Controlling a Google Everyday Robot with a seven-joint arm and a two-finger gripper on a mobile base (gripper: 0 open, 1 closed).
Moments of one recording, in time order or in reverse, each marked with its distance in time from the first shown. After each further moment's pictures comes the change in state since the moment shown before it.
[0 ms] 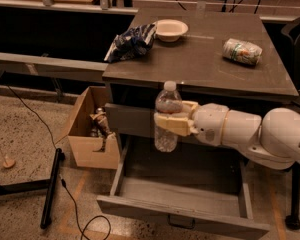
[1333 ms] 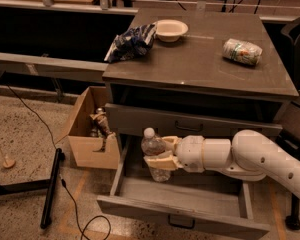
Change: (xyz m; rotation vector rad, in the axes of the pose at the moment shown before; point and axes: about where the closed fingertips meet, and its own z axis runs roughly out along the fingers) arm 0.134 0.024 0.036 -0.183 0.181 -0.157
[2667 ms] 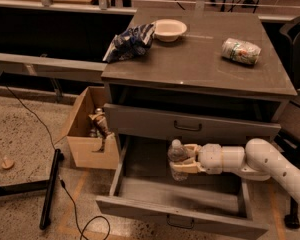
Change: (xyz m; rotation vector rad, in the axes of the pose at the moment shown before) arm 0.122 -0.076 -0.027 -0.087 -0.070 -0.084
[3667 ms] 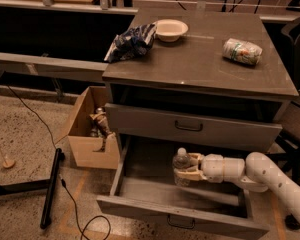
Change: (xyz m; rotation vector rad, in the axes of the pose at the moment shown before) arm 0.067 -0.010 -0.006 0.046 -0.046 0.041
